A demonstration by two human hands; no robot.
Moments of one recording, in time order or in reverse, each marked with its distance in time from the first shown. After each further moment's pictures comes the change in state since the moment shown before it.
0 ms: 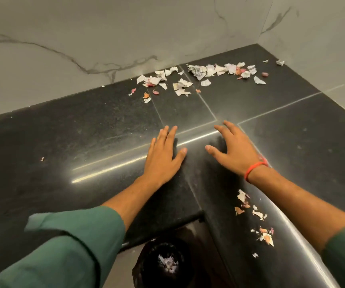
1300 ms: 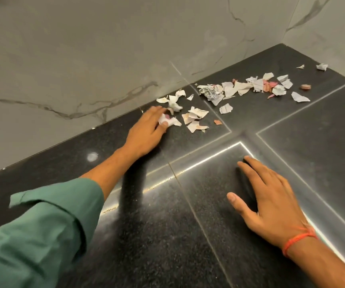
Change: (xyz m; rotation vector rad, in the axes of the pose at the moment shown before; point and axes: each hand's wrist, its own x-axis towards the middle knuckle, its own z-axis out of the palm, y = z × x) left_hand 0.266 -0.119 -0.052 0.091 -0.082 0.167; right_hand 0.060 0.001 0.037 -0.089 0.064 0.047
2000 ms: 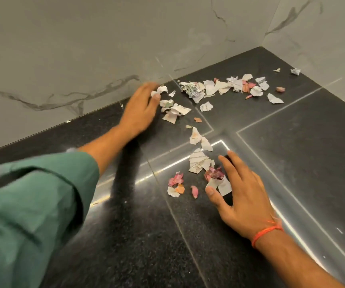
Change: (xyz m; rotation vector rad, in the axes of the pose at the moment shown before) left_hand 0.048 0.043 0.003 -0.172 0.190 0.058; right_hand 0.000 0.001 0.002 0.078 0.030 0.050
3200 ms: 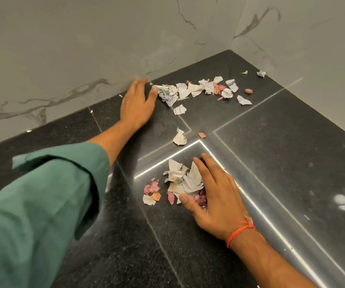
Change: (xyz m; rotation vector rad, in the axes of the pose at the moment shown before) left_hand 0.048 0.029 0.060 -0.022 -0.009 -0.136; right_hand 0.000 -0.004 -0.003 0.024 -0.004 0.016
